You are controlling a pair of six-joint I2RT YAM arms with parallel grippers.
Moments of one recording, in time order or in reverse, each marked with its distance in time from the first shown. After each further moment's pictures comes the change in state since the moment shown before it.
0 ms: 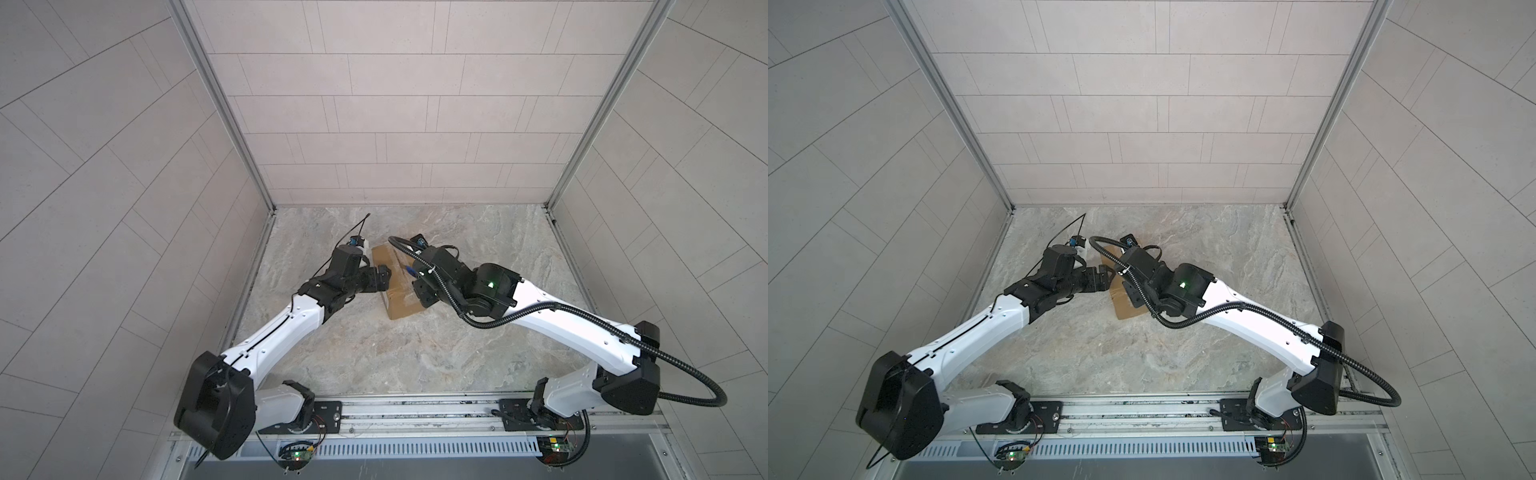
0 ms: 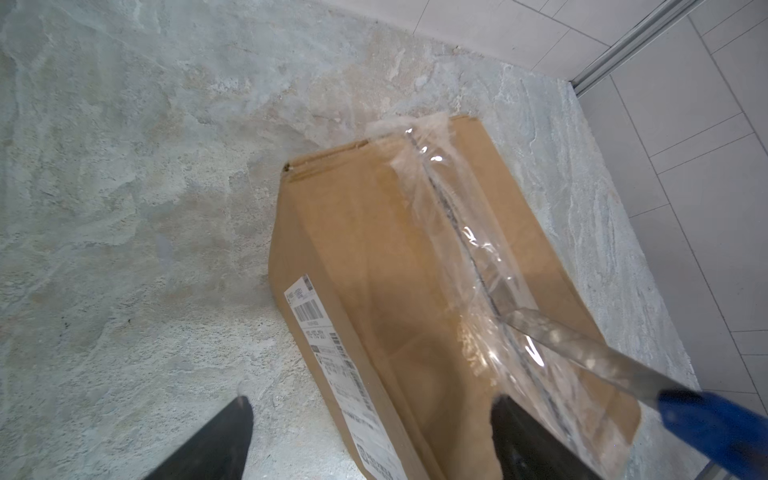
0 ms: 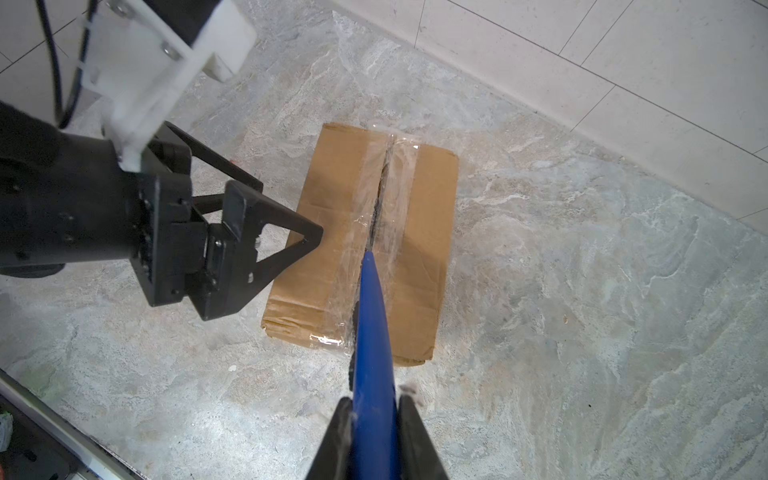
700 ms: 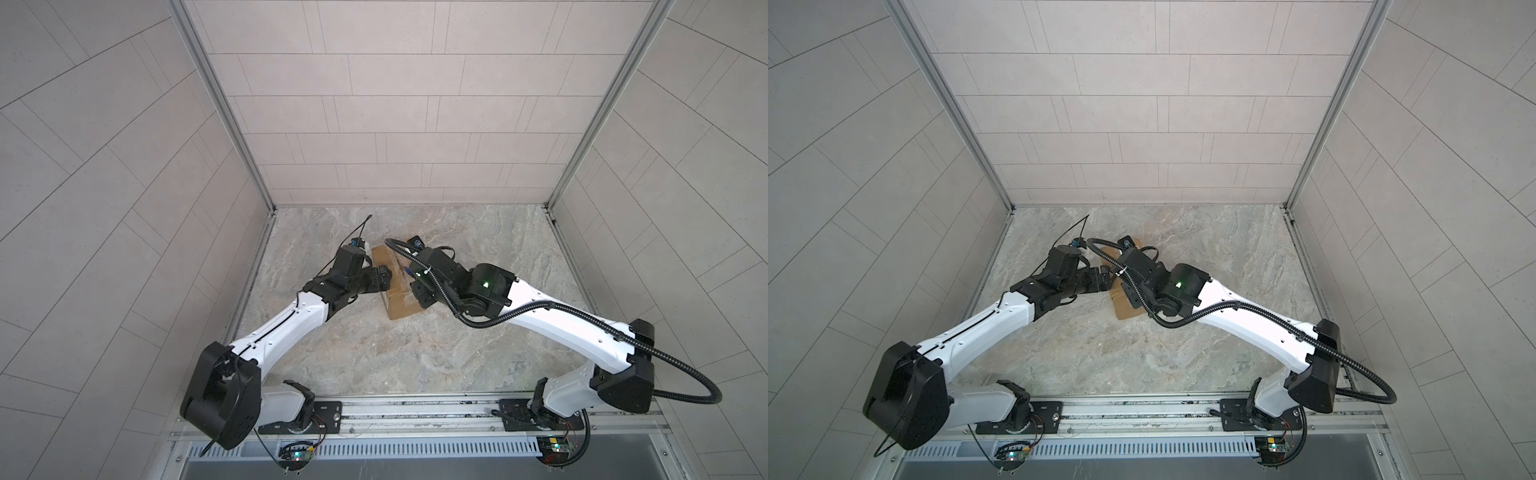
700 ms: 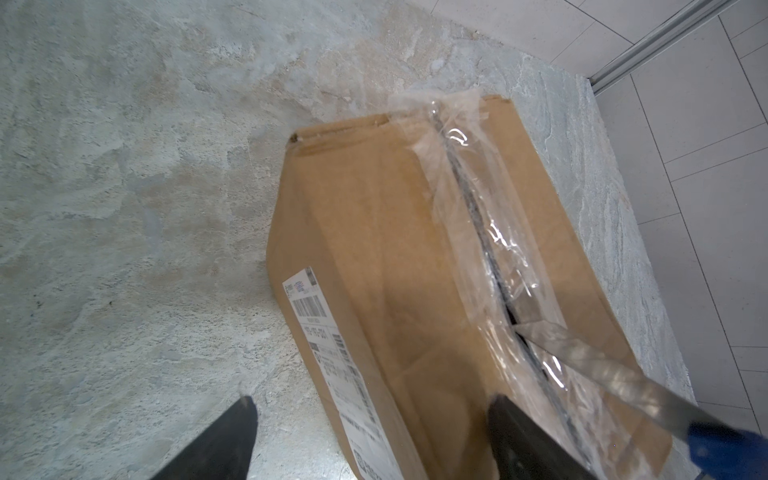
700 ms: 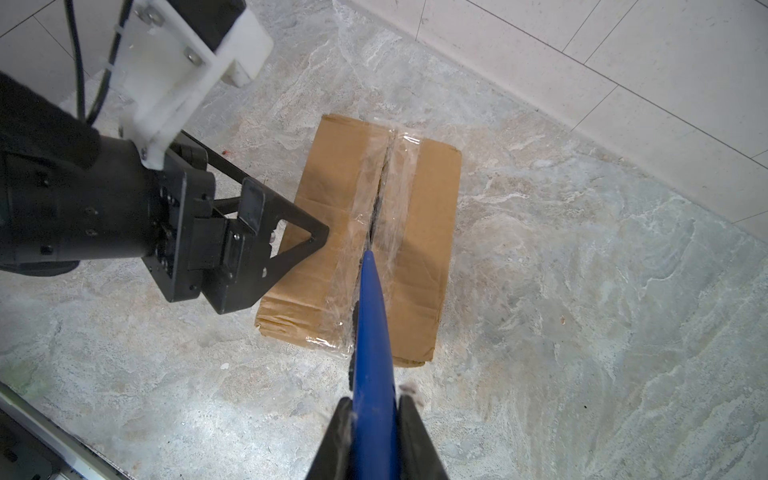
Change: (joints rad) left arm 0.000 0.031 0.000 0.008 -0.011 -0.055; right arm 0.001 0.021 0.000 0.001 0.005 -0.016
